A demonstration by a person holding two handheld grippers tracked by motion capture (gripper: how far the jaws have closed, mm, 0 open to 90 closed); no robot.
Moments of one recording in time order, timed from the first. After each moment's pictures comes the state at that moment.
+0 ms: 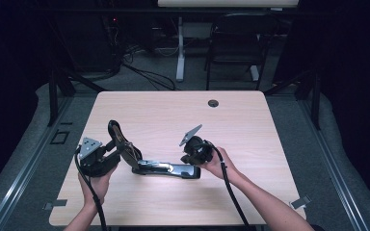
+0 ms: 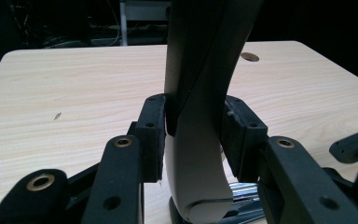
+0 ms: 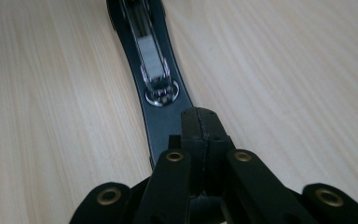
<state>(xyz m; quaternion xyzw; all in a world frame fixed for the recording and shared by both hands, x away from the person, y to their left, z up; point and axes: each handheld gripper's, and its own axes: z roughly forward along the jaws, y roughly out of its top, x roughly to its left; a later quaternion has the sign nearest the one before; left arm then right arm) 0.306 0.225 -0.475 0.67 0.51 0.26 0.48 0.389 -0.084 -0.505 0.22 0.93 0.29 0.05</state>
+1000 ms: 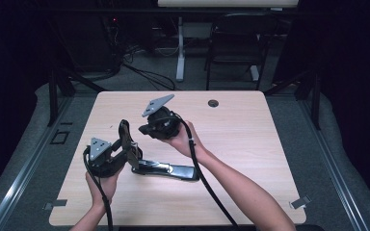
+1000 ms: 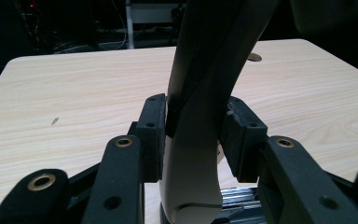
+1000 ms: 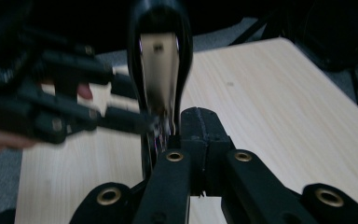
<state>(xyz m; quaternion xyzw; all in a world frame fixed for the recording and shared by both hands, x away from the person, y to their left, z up) 0.304 0.202 -0.474 0.67 0.50 0.28 0.46 0.396 0.006 -0.396 0.15 0.88 0.44 0.10</state>
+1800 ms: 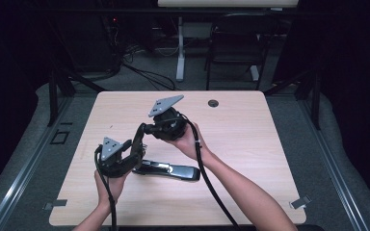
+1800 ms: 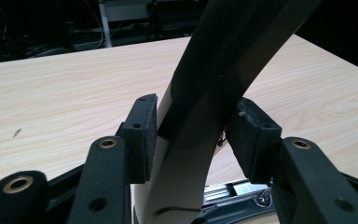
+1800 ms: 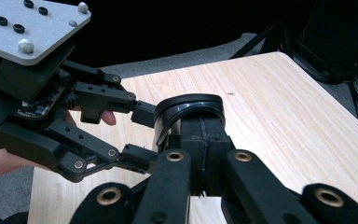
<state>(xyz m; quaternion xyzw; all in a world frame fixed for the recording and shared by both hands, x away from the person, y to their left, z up) 0.308 0.181 -0.478 0.70 0.46 0.27 0.47 0.385 -0.013 -0.389 0.15 0.87 0.47 0.10</state>
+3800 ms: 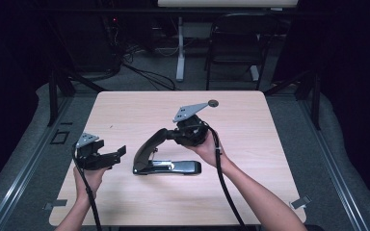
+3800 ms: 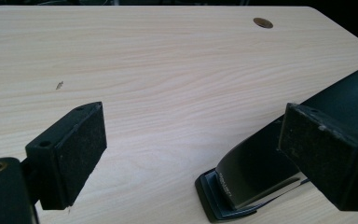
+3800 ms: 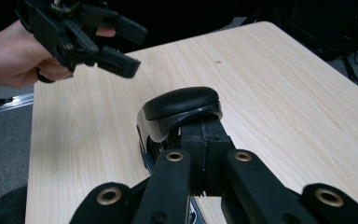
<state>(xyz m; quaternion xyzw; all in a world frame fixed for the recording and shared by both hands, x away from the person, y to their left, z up) 0.336 0.254 -0.489 0.70 0.52 0.20 0.44 0.383 -0.067 -0.415 0.19 0.86 0.46 0.09</state>
